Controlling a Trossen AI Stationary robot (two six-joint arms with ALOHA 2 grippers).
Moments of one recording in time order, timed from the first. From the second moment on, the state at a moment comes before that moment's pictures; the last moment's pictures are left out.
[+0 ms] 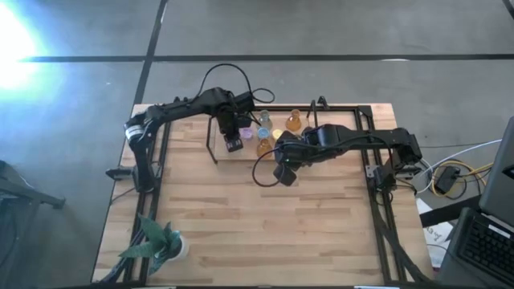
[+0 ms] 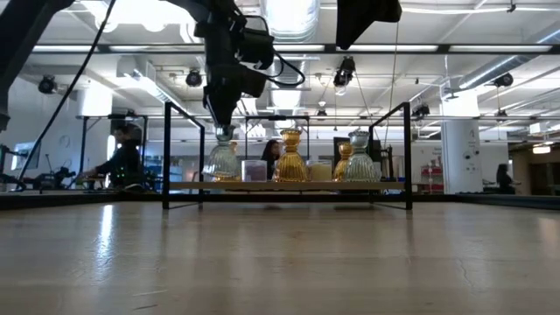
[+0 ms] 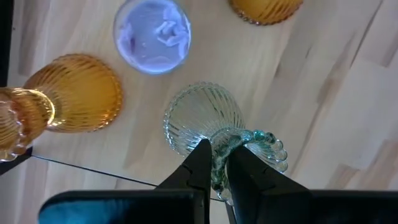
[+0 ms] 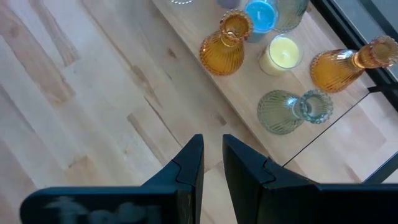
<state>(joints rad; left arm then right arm) 0.45 1.83 1.68 -1.25 0.06 0.14 0.08 1.75 1.87 -1.35 0.32 0.68</state>
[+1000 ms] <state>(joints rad) 0.51 1.83 1.61 -1.21 0.18 0.19 0.08 1.75 1.87 -1.36 0.32 0.68</state>
